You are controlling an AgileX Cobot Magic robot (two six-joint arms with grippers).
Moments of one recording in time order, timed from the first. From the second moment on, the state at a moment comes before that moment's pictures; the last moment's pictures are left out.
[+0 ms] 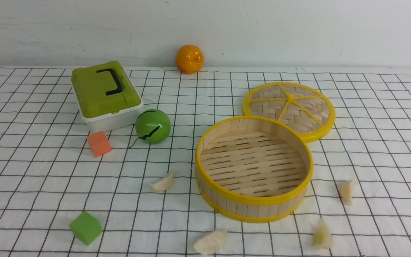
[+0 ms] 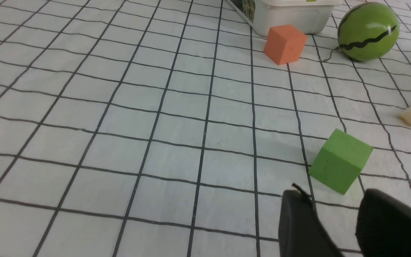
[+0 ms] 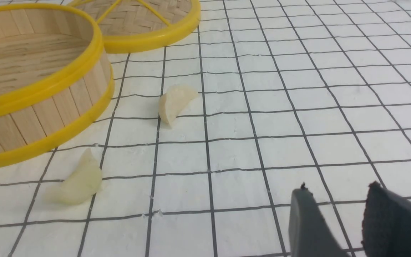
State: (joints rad) right arm -0.04 -0.02 0.02 -0.07 0.38 0.17; left arm 0.01 -0.01 0.03 0.01 0.35 -0.18
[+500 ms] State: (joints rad) right arm -0.04 -0.02 0.02 -0.14 0.39 0.17; left arm 0.01 -0.01 0.03 0.01 0.35 -0.18
